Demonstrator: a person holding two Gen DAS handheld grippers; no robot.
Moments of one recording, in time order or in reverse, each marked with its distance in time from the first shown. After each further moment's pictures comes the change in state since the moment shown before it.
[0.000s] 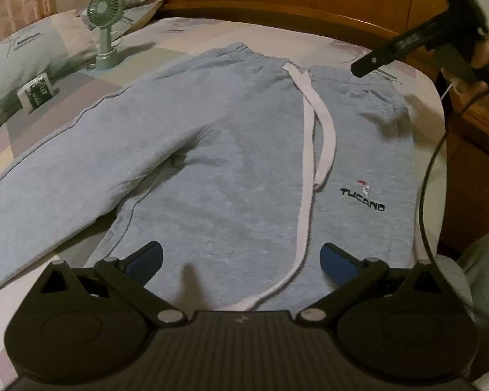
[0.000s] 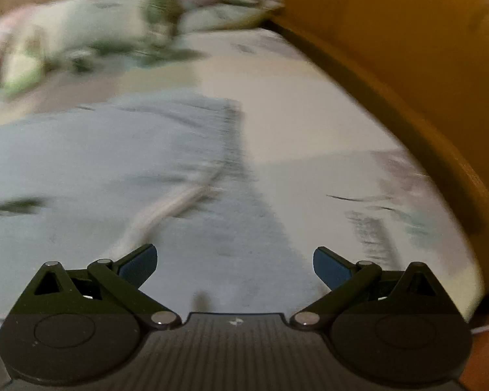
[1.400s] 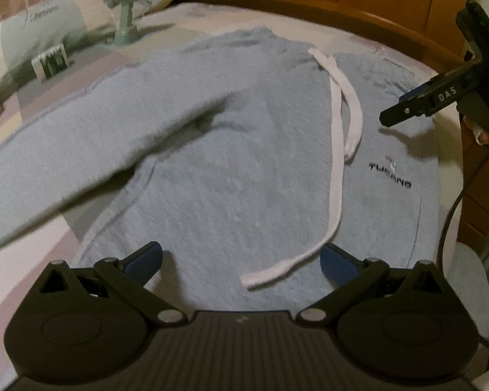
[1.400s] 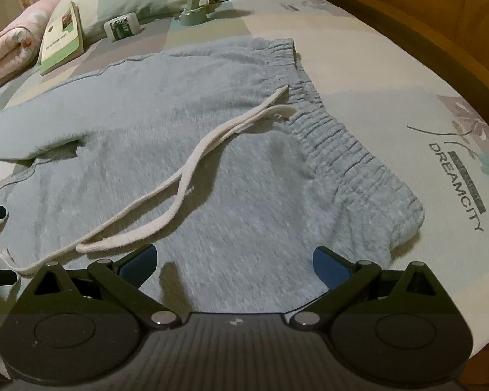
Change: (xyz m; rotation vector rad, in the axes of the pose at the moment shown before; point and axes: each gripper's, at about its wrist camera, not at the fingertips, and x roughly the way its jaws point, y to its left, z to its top) left arm 0.009 0.022 -0.027 -0.046 -0.003 0.010; right arm 0.033 0.012 -0.051 0.017 0.087 0.103
